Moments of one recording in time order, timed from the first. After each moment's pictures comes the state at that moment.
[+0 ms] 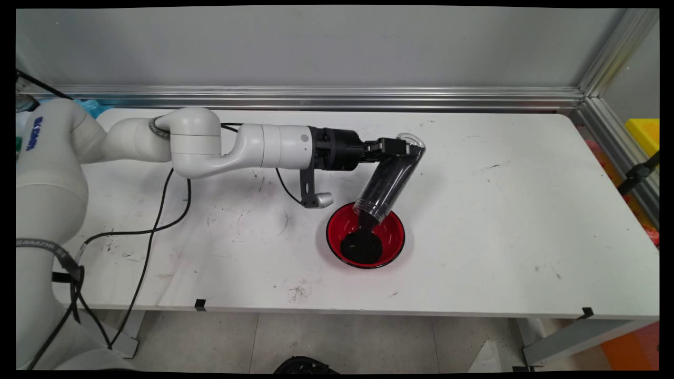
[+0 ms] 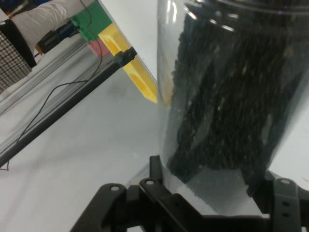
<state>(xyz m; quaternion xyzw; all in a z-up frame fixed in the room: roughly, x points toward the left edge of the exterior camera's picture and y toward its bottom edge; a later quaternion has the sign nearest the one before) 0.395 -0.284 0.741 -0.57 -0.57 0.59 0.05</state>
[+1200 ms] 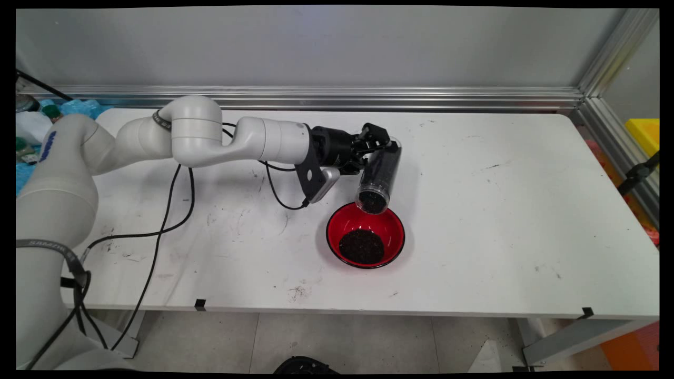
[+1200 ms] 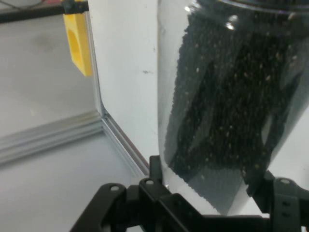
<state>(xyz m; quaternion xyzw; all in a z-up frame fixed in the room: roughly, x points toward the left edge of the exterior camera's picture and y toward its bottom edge) 0.410 -0.301 0.736 -0.40 -0.75 0.51 0.15</state>
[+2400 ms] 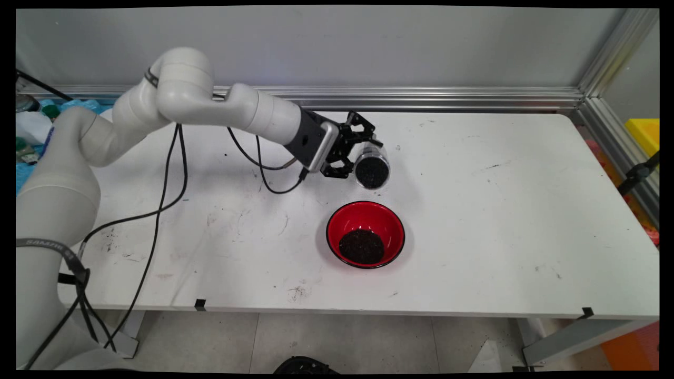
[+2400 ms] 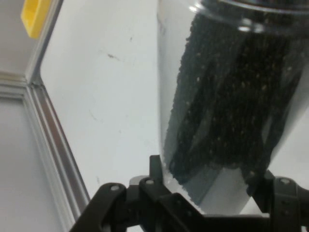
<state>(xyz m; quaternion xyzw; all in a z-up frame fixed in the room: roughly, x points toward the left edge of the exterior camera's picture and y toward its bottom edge) 0.430 -0.315 0.779 -0.24 -0.86 0.38 0.24</state>
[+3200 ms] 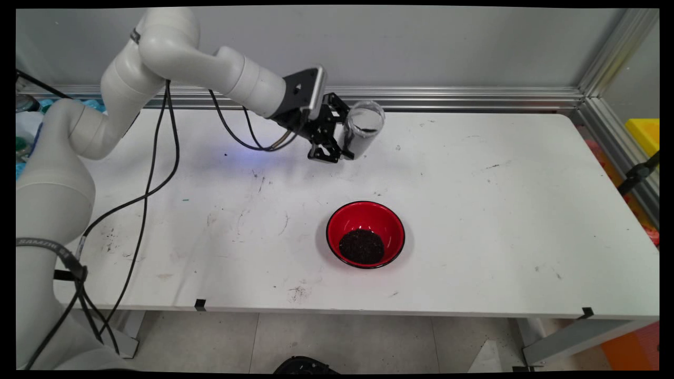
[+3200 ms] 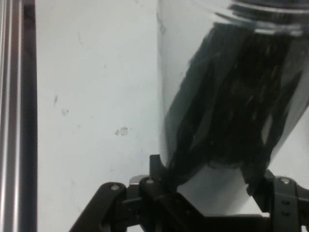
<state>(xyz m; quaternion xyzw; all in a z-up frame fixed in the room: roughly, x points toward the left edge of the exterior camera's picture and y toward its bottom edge) 0.465 -0.338 0.816 0.00 -0.92 0.25 0.30</state>
